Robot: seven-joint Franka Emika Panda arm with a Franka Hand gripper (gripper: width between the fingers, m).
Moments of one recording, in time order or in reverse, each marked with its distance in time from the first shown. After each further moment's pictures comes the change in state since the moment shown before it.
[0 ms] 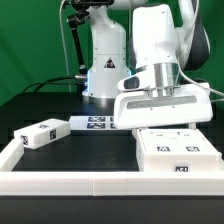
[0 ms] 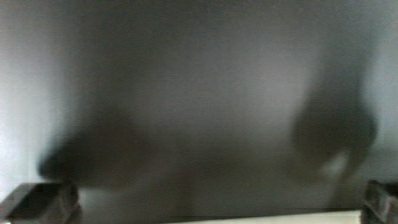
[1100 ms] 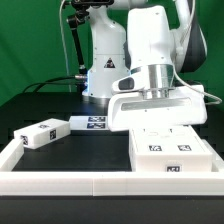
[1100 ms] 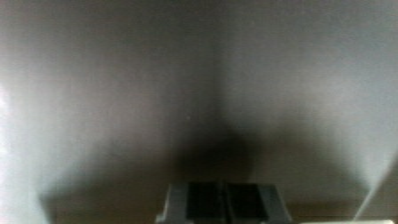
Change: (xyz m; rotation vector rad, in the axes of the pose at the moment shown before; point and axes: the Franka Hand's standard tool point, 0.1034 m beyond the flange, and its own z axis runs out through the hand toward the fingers) arm 0.005 0.014 0.003 -0.009 0.011 -0.045
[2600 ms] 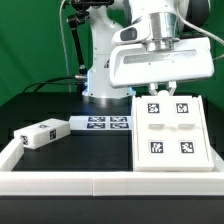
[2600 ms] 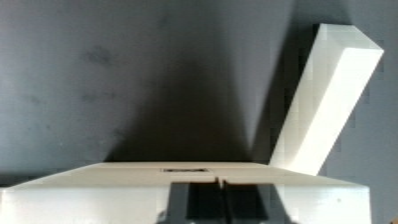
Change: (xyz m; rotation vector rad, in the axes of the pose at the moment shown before) arm 0.045 -0.008 -0.085 0.022 0.027 -0.031
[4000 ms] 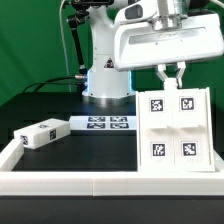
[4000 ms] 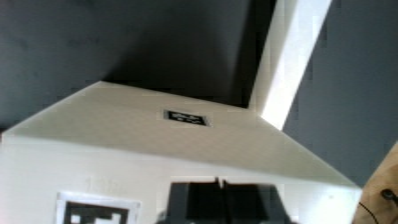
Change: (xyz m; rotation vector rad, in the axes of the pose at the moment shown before) arm 0.040 -0.010 -0.027 0.041 -0.042 -0.005
